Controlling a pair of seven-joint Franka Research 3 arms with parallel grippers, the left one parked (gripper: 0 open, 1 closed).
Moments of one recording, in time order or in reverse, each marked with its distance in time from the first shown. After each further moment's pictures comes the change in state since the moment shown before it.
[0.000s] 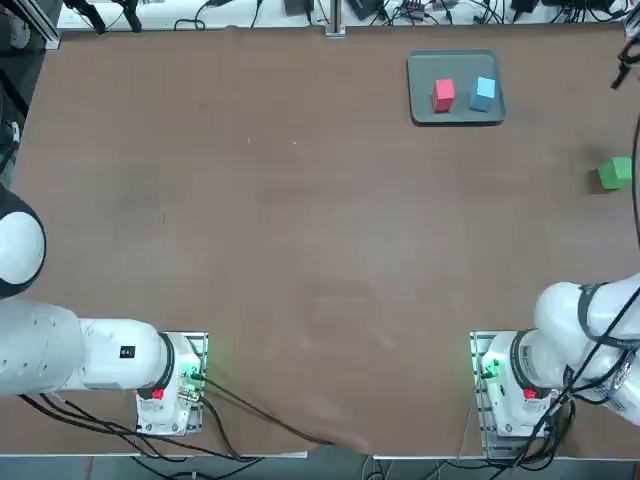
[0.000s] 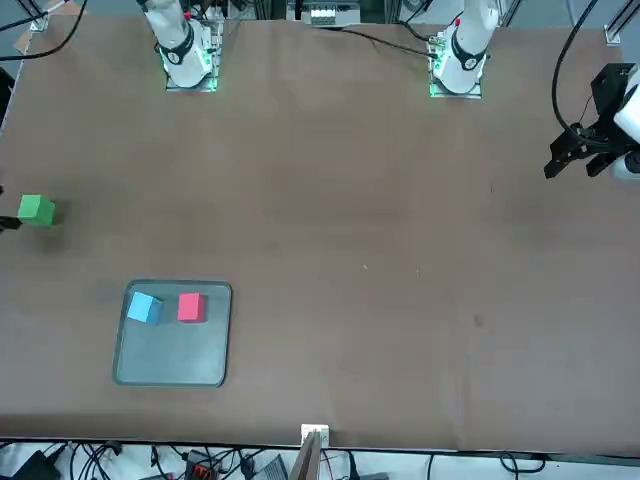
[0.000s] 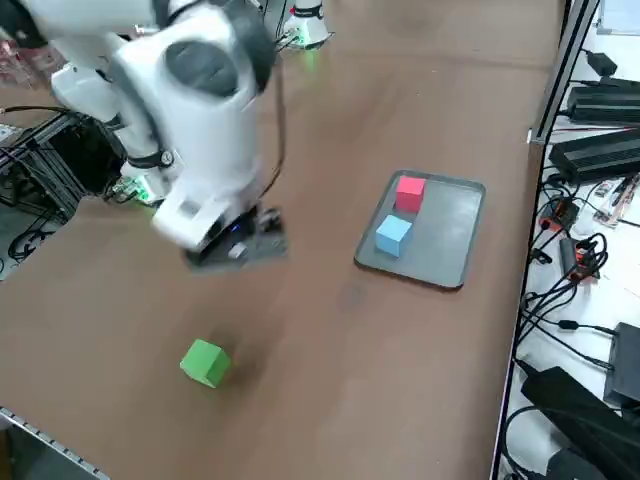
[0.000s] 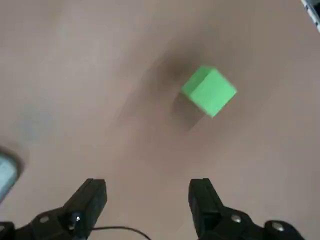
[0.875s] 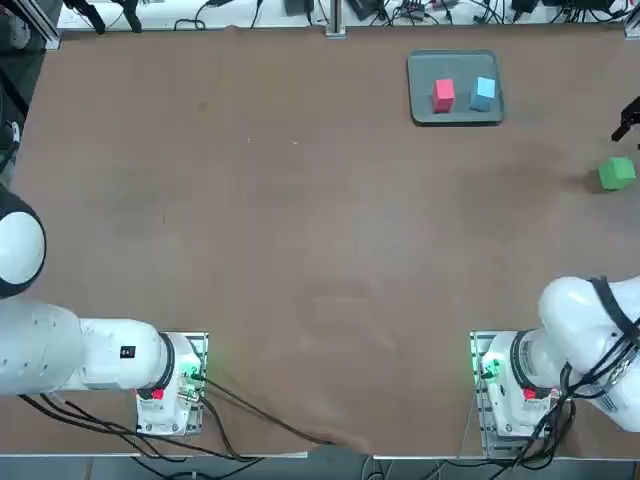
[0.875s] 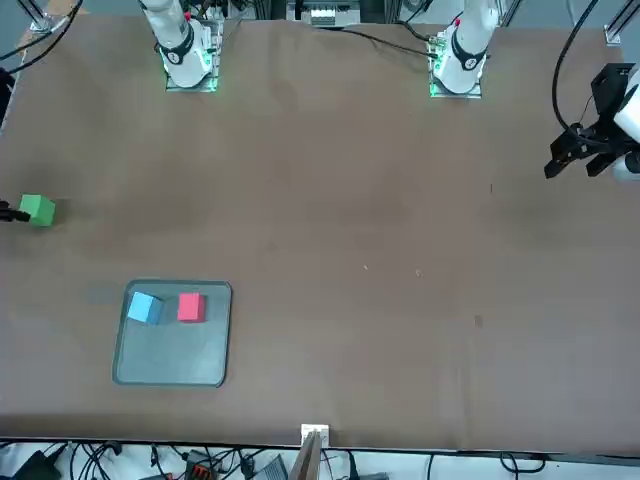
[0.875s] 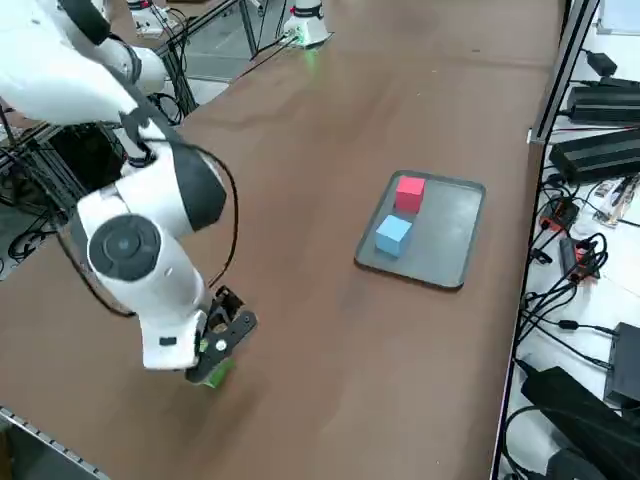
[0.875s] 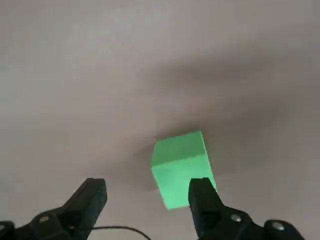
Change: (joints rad) arm -0.137 0.154 0.001 -0.088 -0.037 0.262 -0.685
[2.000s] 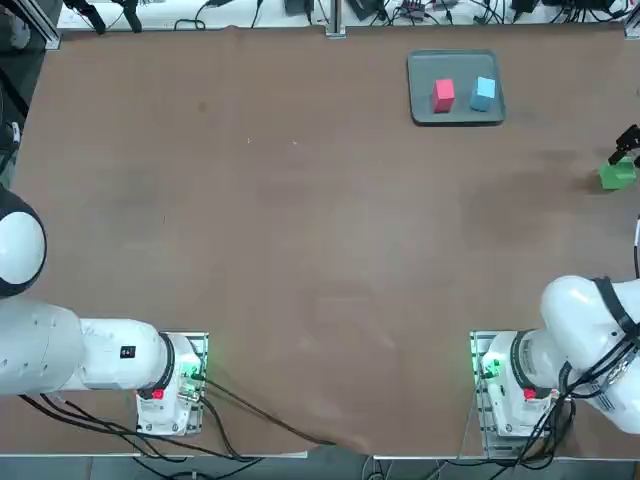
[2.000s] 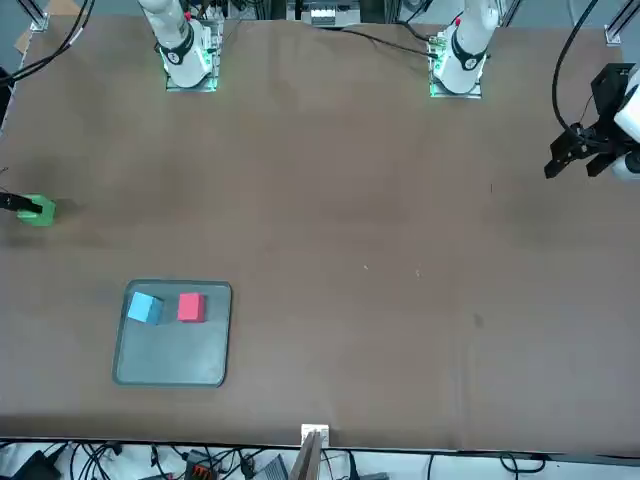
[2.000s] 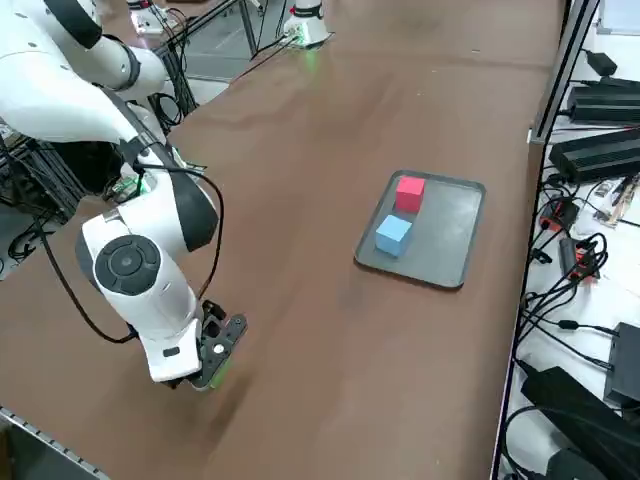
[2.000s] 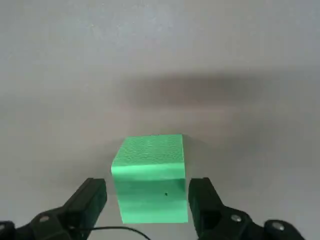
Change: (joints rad) arm -0.049 -0.001 0.007 -0.107 -0.074 0.132 -0.135
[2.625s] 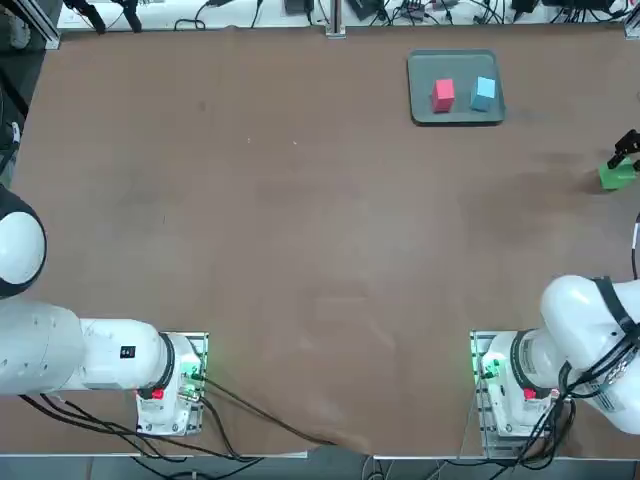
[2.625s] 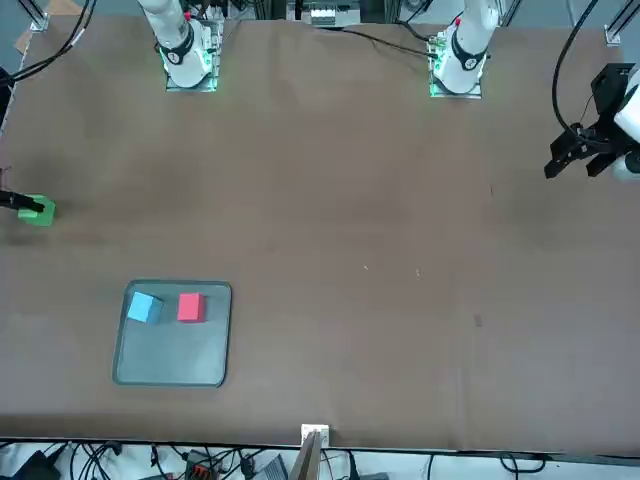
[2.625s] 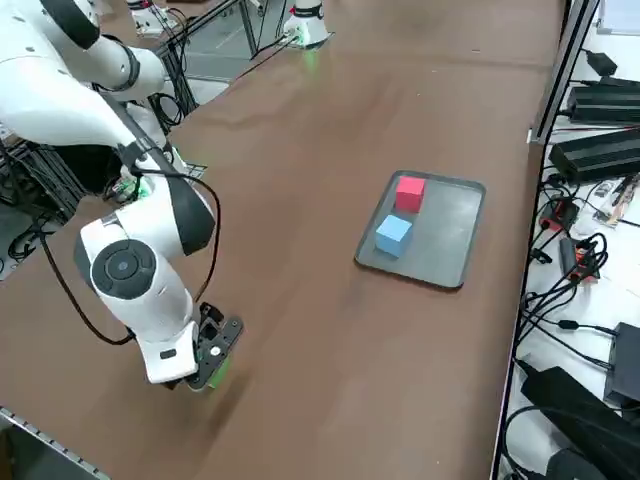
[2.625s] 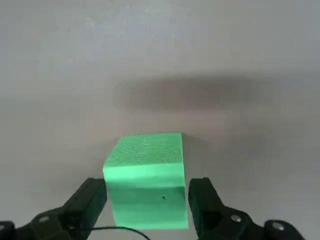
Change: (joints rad) arm -0.021 0.000 0.000 -0.050 0.000 0.061 0.000
